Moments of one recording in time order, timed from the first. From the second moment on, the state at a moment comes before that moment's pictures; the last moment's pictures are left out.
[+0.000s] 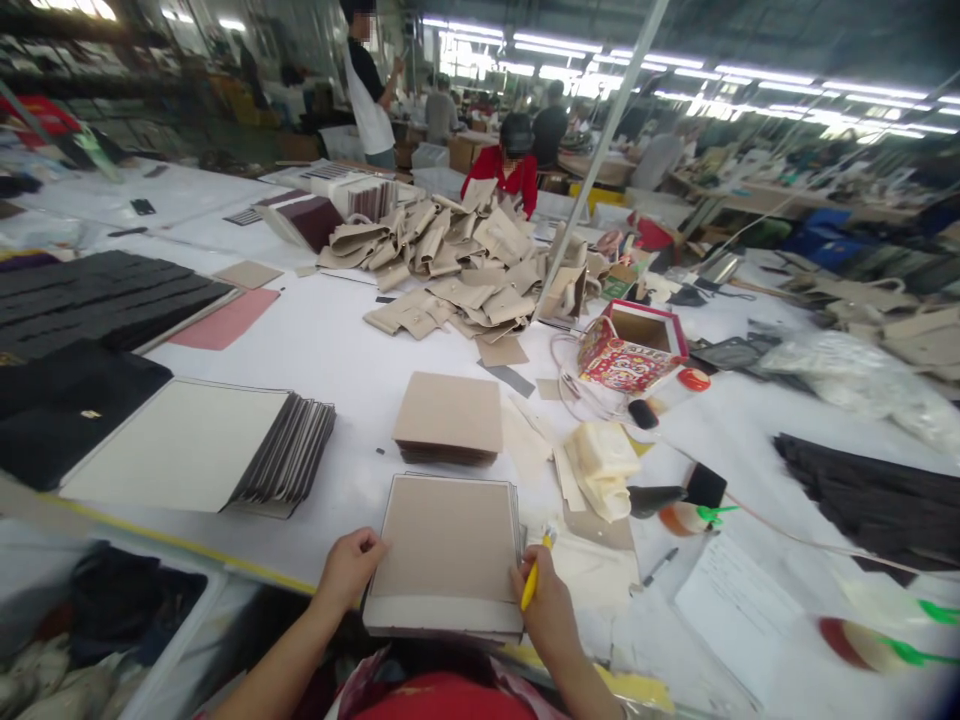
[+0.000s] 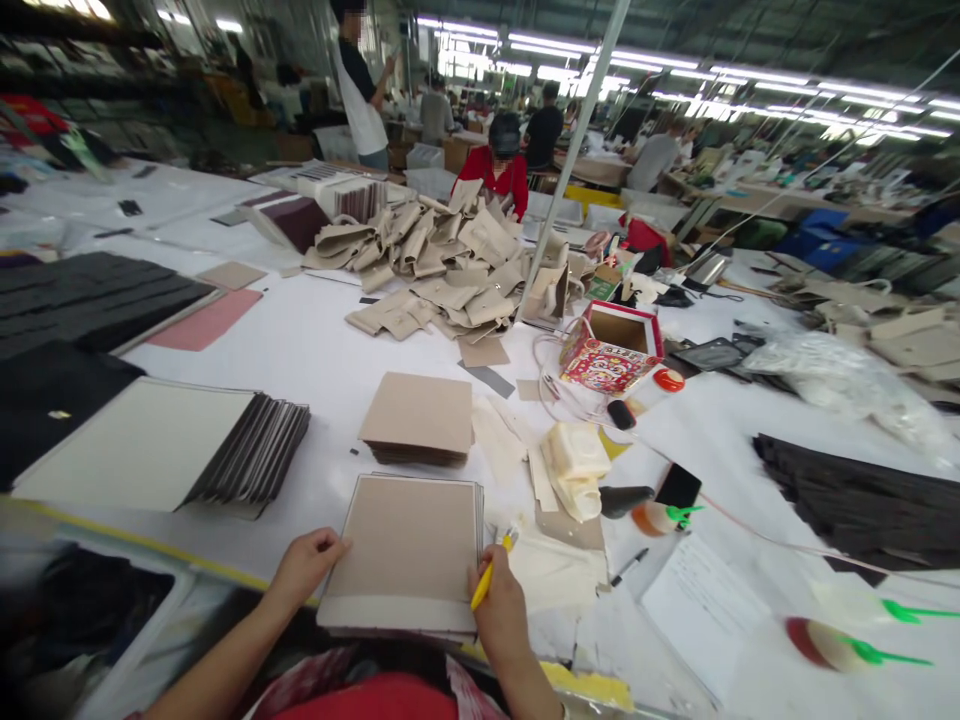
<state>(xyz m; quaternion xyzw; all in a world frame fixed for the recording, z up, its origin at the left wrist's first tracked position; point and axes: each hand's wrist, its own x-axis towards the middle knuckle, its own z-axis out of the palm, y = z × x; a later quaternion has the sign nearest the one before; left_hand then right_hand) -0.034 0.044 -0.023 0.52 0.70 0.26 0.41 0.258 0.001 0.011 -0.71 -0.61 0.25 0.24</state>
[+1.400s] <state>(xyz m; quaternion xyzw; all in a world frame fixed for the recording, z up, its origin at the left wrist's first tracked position) 0.028 0.032 -0.024 0.89 0.44 0.07 0.03 0.333 0.137 -0.077 -0.68 -0.71 0.13 0.13</state>
